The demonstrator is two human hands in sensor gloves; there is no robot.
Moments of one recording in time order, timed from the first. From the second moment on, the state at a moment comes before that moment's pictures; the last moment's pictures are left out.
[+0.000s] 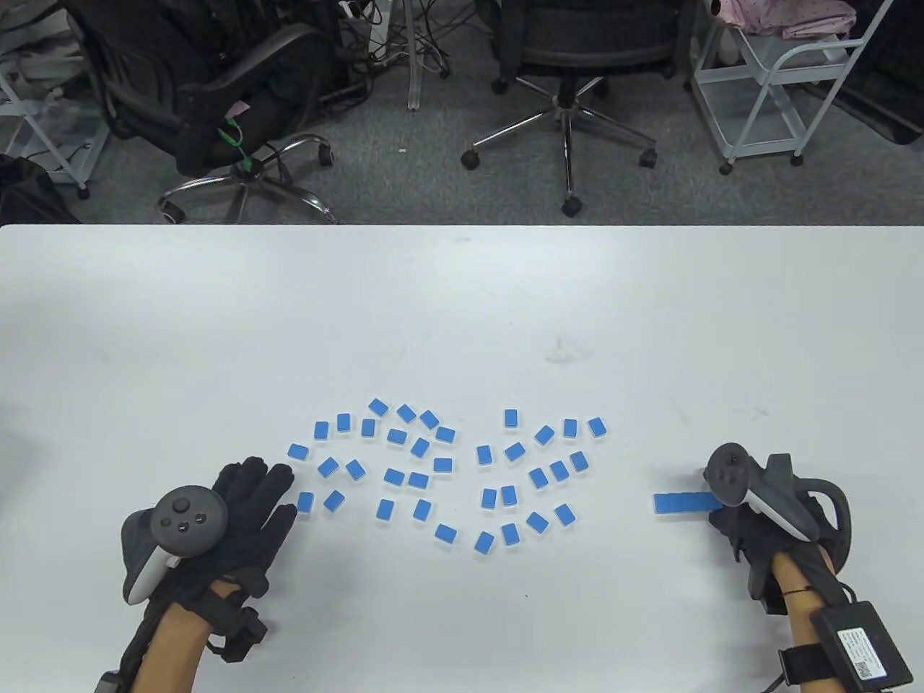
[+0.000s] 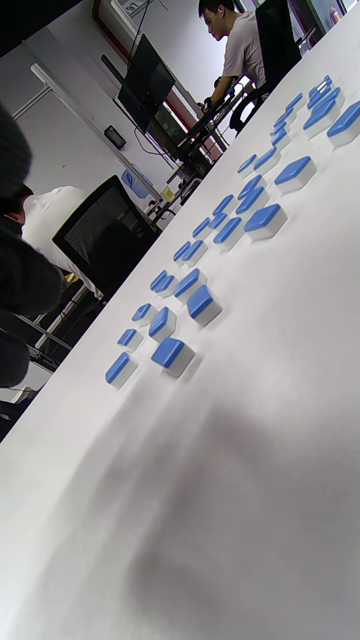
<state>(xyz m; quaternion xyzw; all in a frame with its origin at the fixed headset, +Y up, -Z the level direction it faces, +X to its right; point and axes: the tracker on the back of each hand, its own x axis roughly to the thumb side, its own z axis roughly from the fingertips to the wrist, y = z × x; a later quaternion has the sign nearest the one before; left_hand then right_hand) -0.322 -0.728 -0.177 -0.13 -0.04 0.30 0.95 0.302 -0.744 -0.217 0.08 -0.14 -0.98 0.05</state>
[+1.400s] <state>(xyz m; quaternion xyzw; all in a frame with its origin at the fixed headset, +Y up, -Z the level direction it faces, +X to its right) -0.318 -0.722 -0.173 -0.12 -0.05 0.30 0.95 0.231 -0.715 -0.219 -0.01 -0.11 -0.99 0.05</state>
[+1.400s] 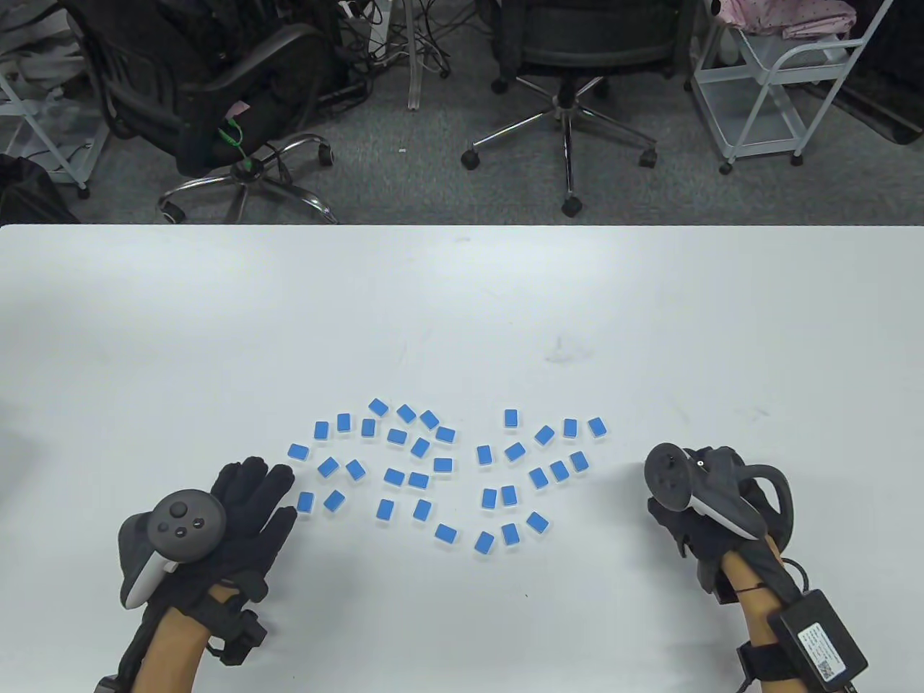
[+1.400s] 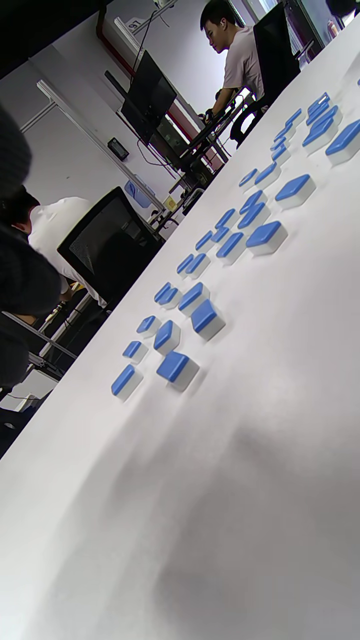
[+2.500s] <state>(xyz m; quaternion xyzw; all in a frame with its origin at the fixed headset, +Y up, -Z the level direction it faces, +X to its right) -0.319 -0.725 -0.174 -0.13 -0.05 0.30 0.94 0.225 -0.734 -0.223 0.00 -0.15 -0.98 0.10</state>
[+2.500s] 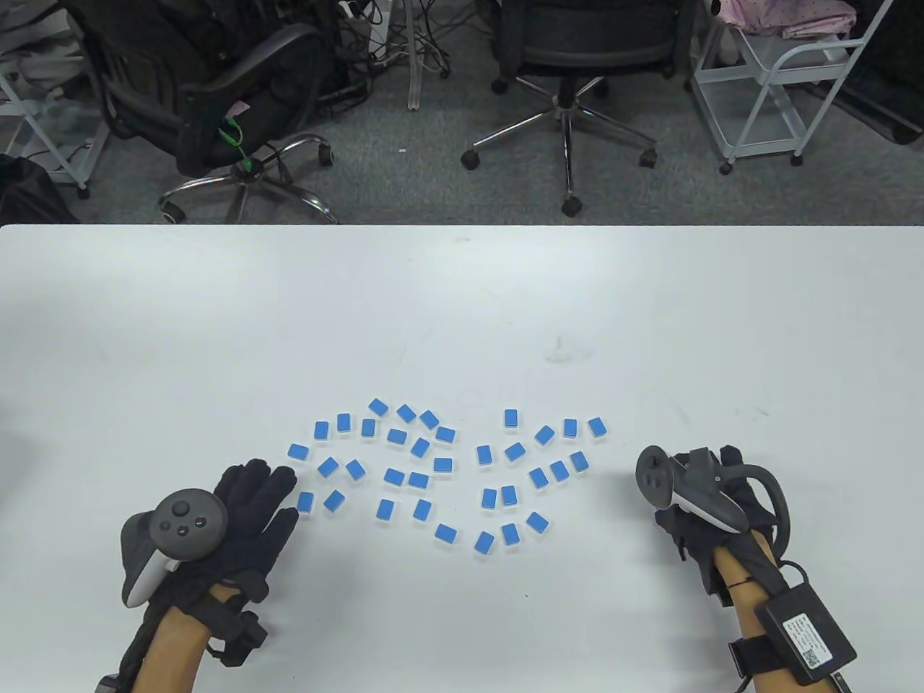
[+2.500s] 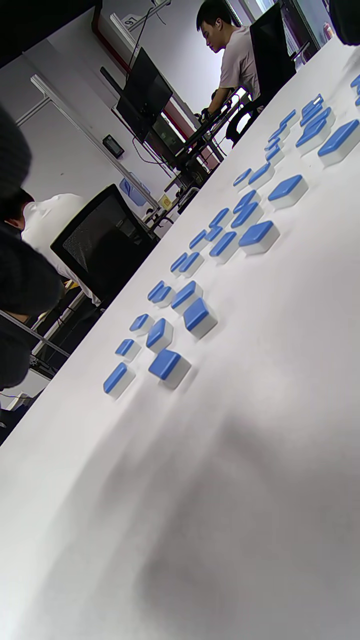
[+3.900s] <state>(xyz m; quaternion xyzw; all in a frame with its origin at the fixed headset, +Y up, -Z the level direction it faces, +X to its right) -0.323 -0.721 -0.174 -0.11 -0.05 0.30 0.95 0.130 -0.740 -0.304 0.07 -0.16 -0.95 0.24</state>
